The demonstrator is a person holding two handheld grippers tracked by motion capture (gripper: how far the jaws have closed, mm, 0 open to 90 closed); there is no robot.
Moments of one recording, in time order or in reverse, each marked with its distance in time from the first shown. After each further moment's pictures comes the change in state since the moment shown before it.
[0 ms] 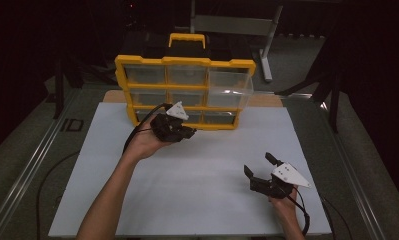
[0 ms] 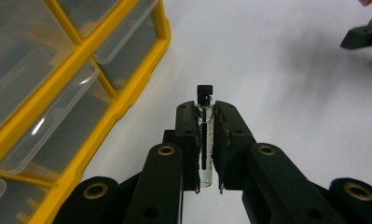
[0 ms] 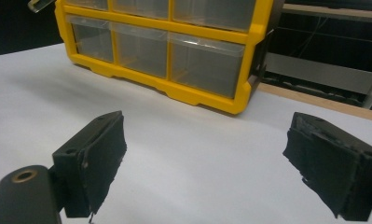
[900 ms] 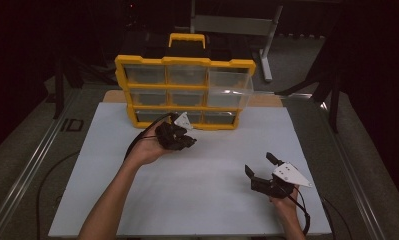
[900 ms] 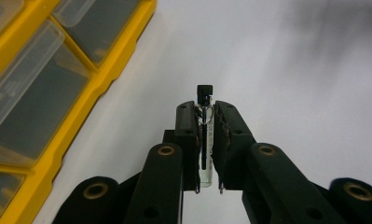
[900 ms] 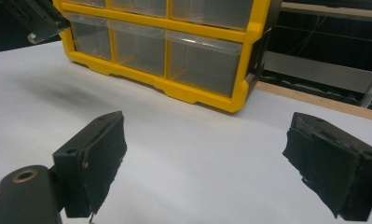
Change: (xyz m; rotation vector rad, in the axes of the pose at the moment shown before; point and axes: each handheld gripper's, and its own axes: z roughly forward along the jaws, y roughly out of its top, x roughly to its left) left arm -0.009 -0.012 0.024 0.103 -0.016 0.043; right arm -0.002 0.000 -0.001 0.011 -0.007 -0.004
